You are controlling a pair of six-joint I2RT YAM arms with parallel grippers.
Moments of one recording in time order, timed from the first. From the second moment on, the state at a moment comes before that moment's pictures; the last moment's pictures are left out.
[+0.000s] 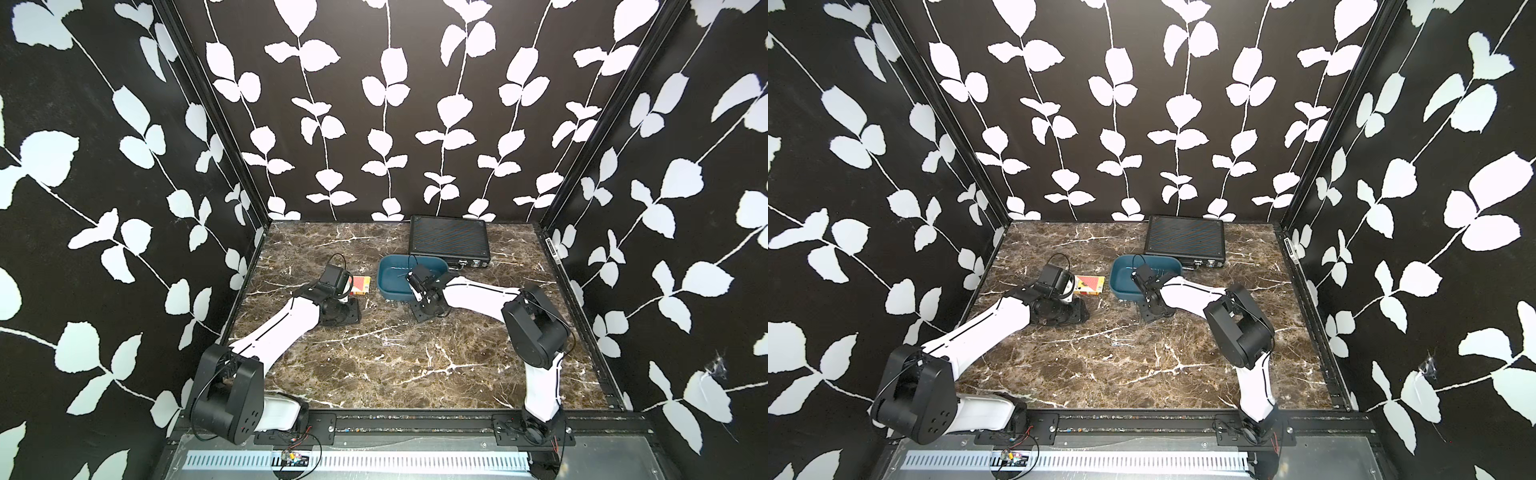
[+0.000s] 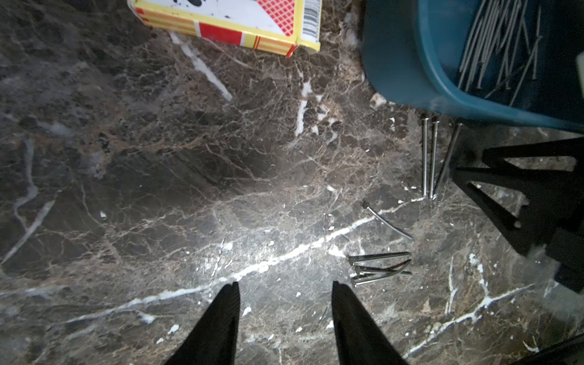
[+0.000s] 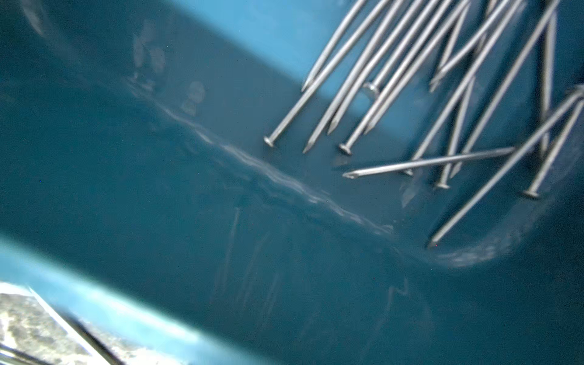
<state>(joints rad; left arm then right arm) -0.40 1.36 0.88 -0.68 0.17 -0.44 0.73 1.97 1.34 -0.66 0.05 0.29</state>
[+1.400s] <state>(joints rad) -0.40 1.36 0.88 -0.70 0.16 -0.45 0.72 1.92 1.22 -0.52 0.02 0.31</state>
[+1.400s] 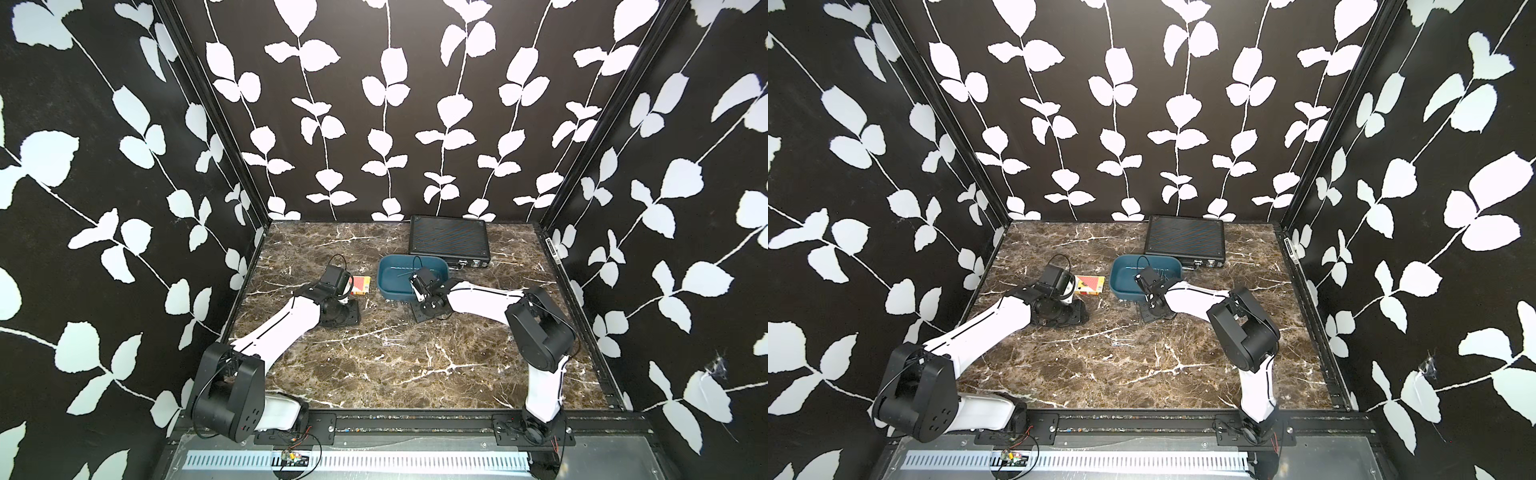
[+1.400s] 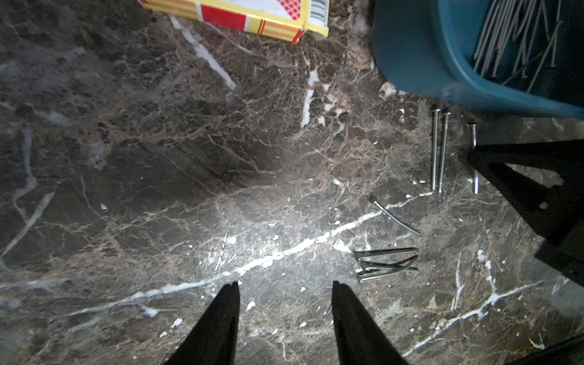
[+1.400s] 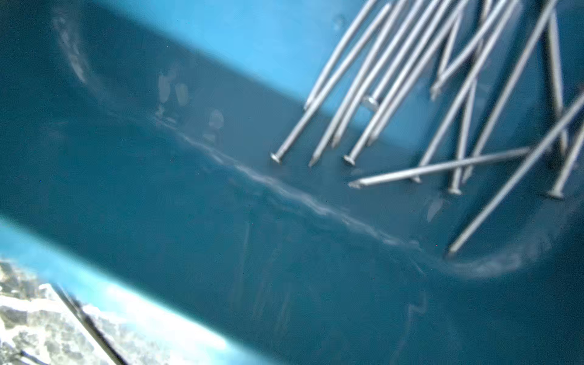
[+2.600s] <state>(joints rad) -0.40 1.43 0.97 -0.59 0.21 -0.49 0.49 2.09 1.61 -0.61 -0.22 0.41</state>
